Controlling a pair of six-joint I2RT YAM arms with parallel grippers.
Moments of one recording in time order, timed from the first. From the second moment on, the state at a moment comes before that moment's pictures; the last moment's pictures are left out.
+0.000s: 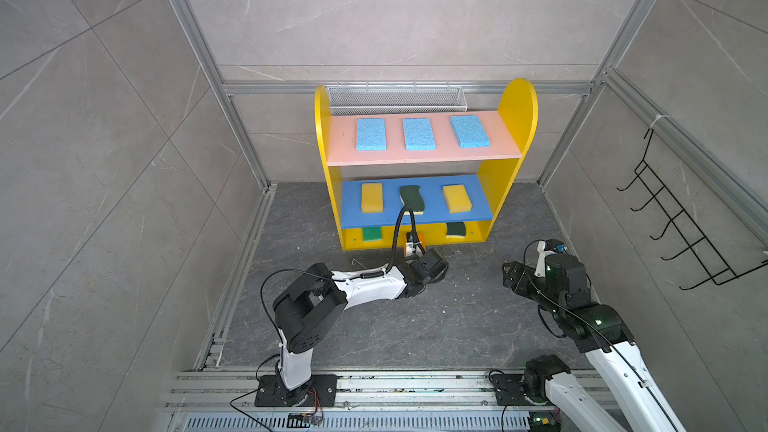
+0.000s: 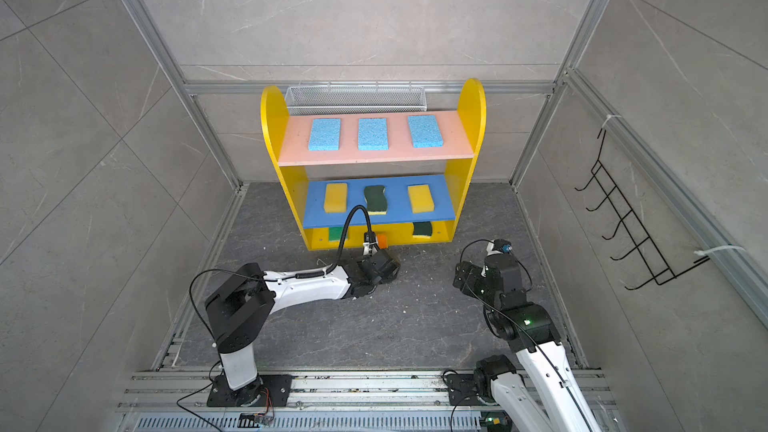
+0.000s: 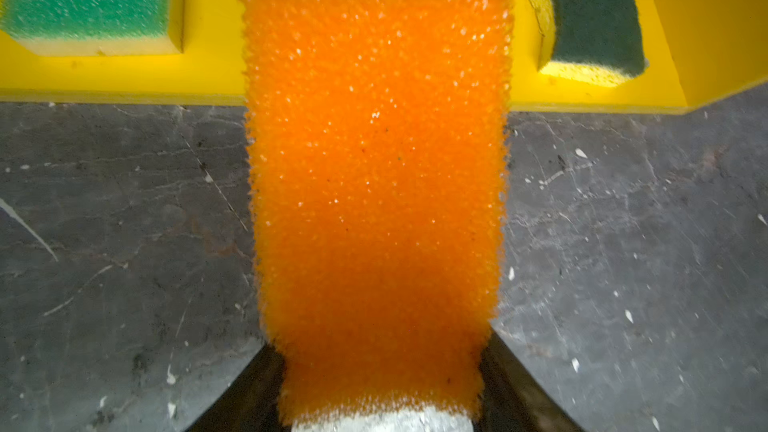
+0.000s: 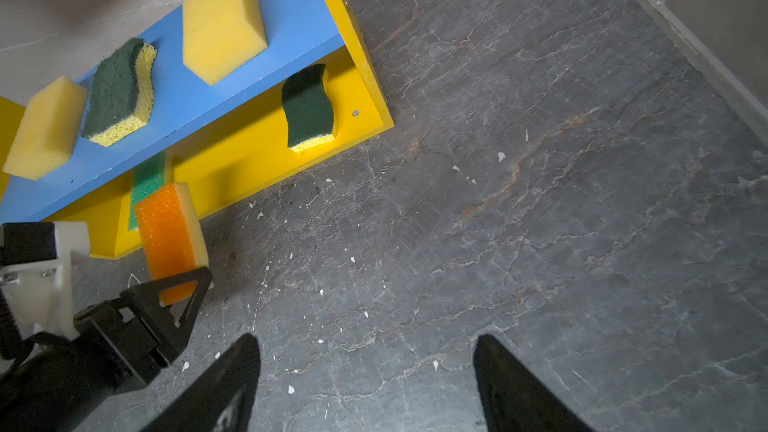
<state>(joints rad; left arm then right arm) -1.01 1.87 1.22 -0.33 -0.50 -0.88 0.22 0.66 0.76 -0.78 0.09 0.50</state>
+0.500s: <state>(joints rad) -0.97 2.01 1.33 -0.27 -0.60 -0.75 0.22 0.70 0.77 -0.79 0.09 0.50</state>
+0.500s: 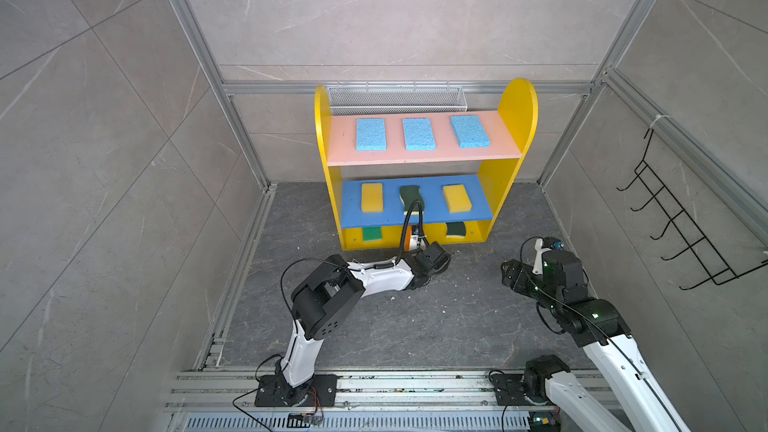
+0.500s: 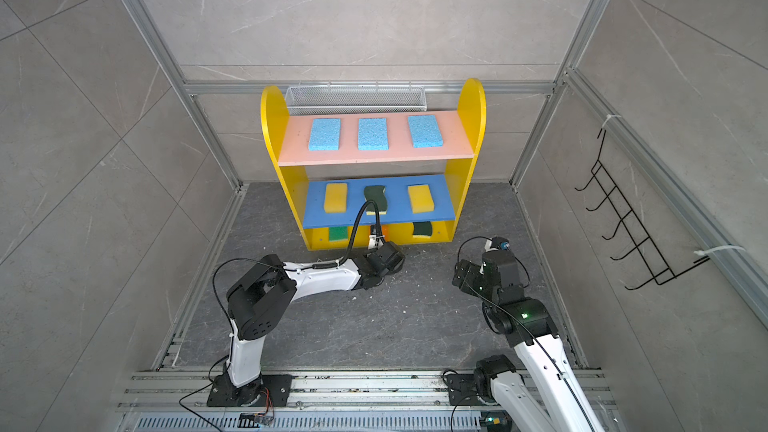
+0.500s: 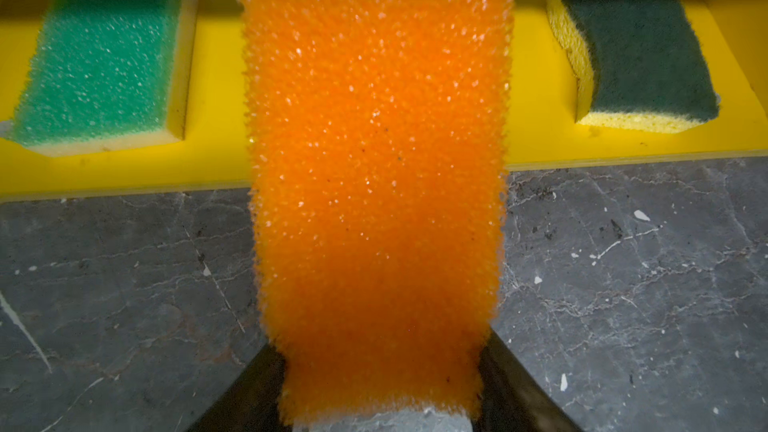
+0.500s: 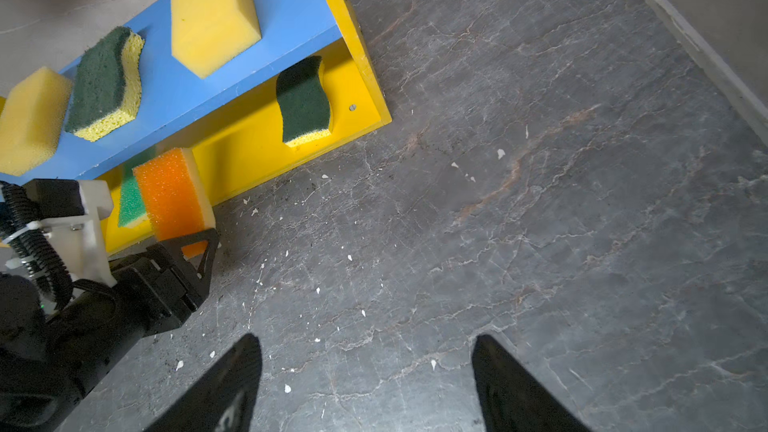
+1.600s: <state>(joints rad) -0.92 2.16 1.46 -0.14 -0.70 -0.70 0.22 0.69 0.79 -0.81 0.09 0.50</state>
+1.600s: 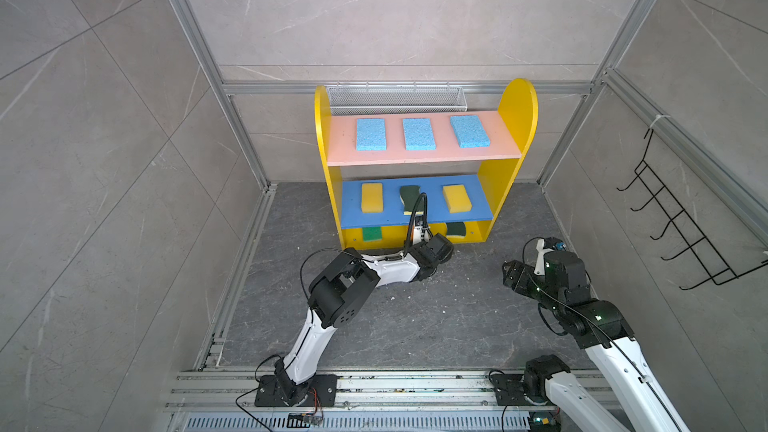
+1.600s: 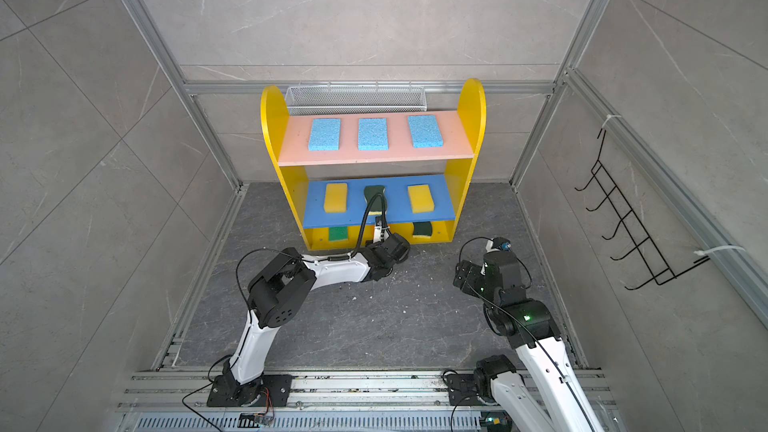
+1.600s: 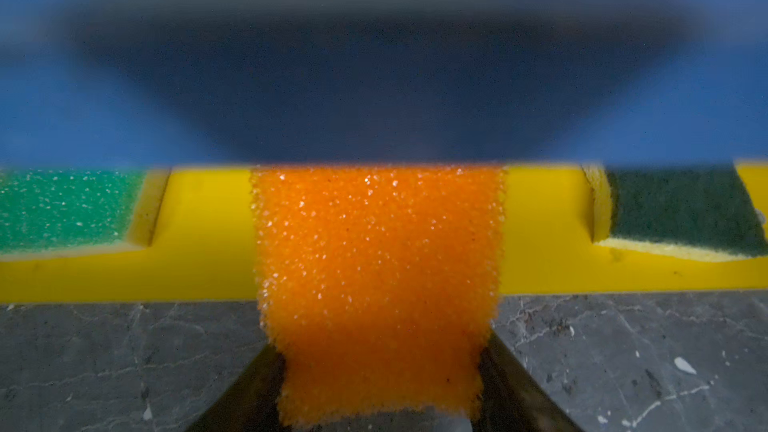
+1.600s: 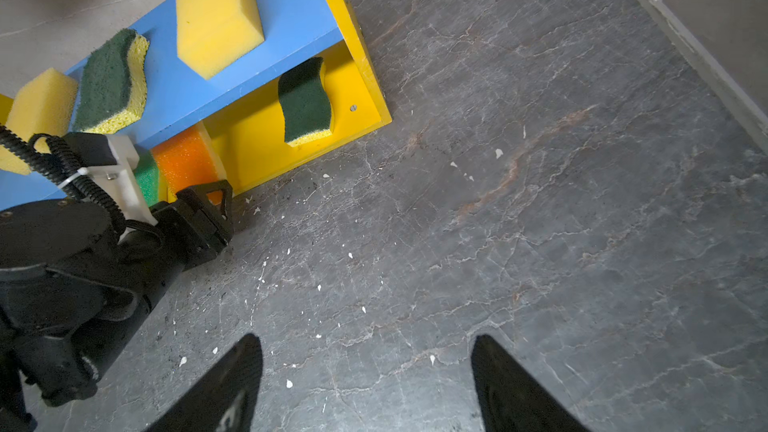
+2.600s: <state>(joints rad) -0.89 2.20 1.52 -0.15 -0.73 -0.71 0.22 0.67 0.79 -0.82 0.09 0.50</state>
